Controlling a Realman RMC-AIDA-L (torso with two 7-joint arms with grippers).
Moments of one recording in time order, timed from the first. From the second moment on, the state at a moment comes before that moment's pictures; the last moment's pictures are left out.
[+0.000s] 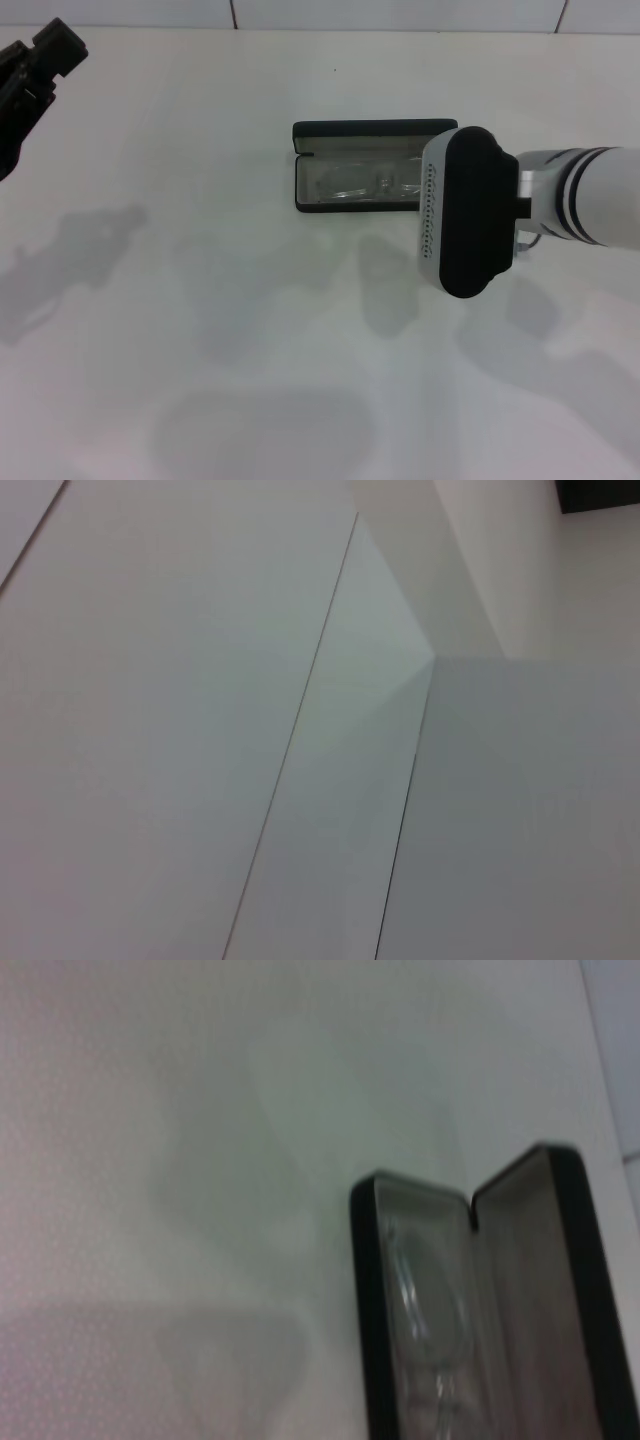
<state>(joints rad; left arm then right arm) -0.26 -1.99 0.92 0.53 1.06 1.90 -1.27 0.46 2.03 -2.08 -1.49 -2.96 -0.85 2.35</state>
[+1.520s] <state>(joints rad) -0.28 -2.00 0.92 0.53 1.05 1.89 -1.27 0.53 2.03 -2.04 -1.30 -2.98 -0.76 2.38</state>
